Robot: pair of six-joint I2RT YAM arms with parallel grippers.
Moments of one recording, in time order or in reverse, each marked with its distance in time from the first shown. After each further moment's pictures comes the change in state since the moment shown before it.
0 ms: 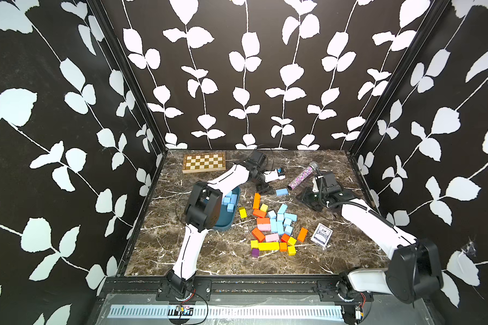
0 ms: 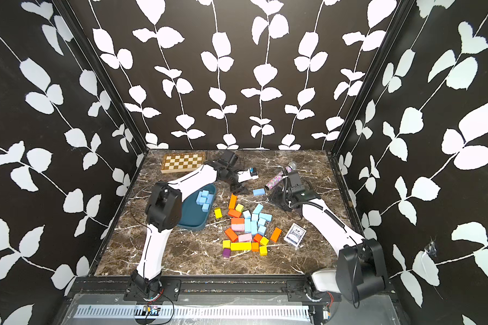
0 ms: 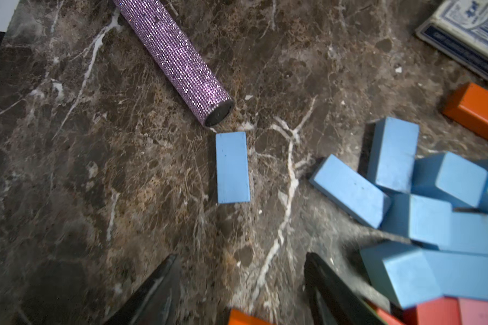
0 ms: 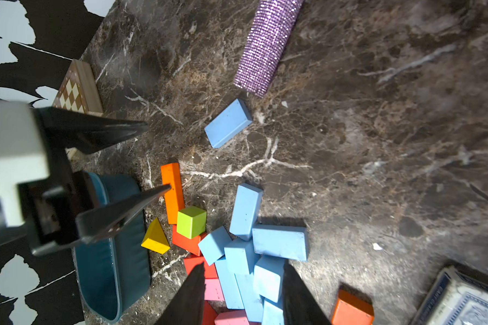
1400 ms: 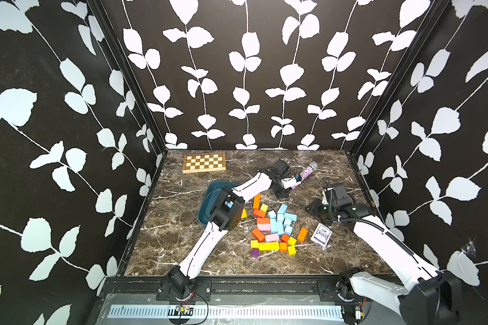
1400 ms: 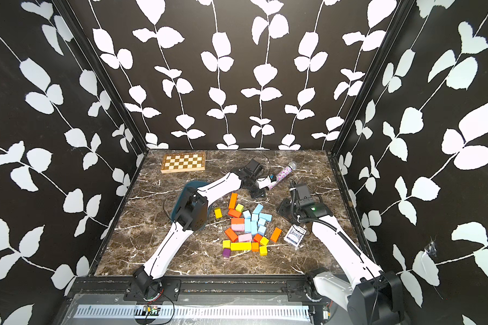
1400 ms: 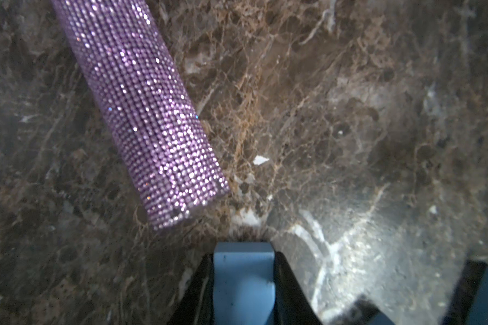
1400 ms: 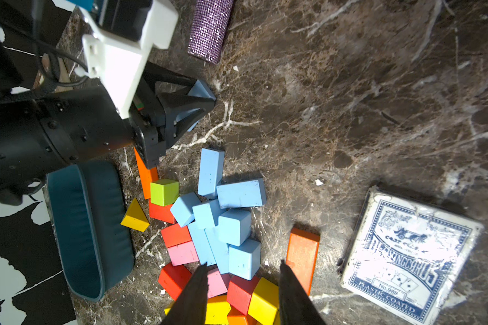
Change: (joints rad) left arm -0.138 0.288 0.340 -0.079 -0.207 -0.246; right arm -0.005 -0.208 -0.112 -0.136 0.049 0.042
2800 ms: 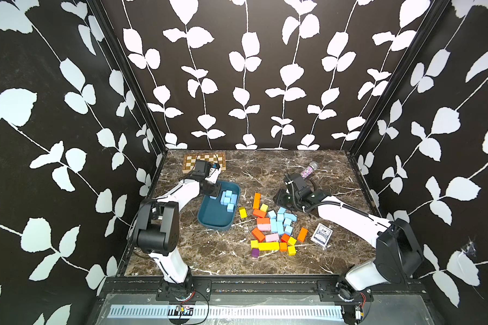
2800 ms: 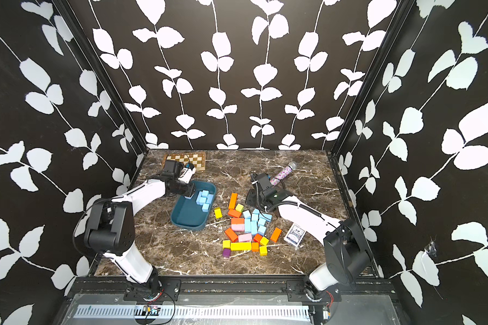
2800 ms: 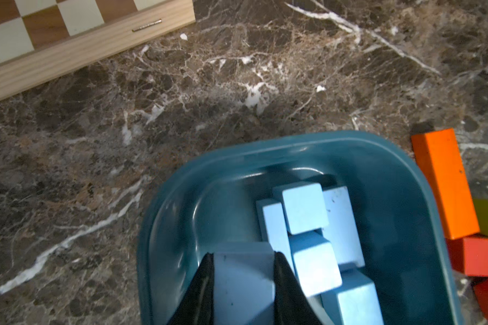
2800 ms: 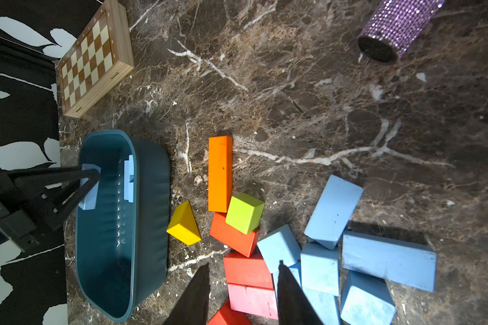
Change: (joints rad) left arm 0.578 -0.820 -1.102 0.333 -0.081 -0.393; right arm 0.315 0.392 0.222 0.272 0.126 0.047
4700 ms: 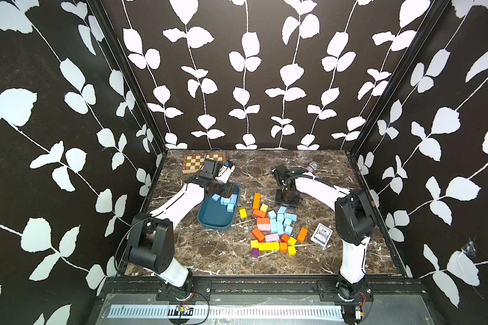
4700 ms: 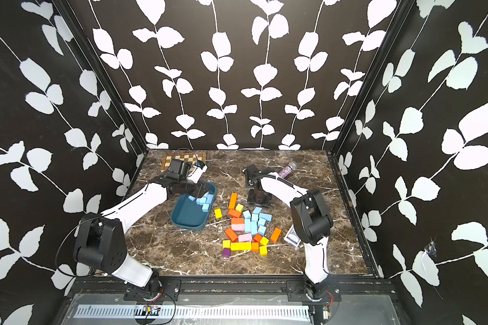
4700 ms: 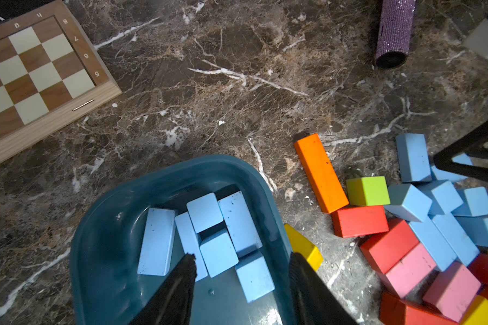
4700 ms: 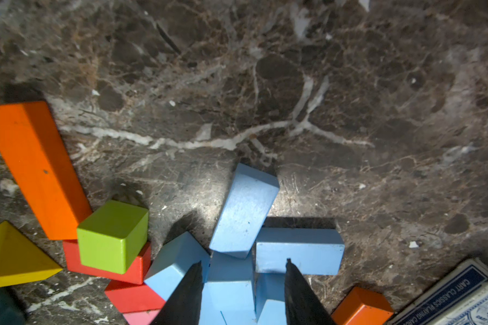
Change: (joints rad) left arm -0.151 -0.194 -0.035 -0.038 0.047 0.007; right arm -0.086 0.480 0.483 -0.613 0.014 -0.133
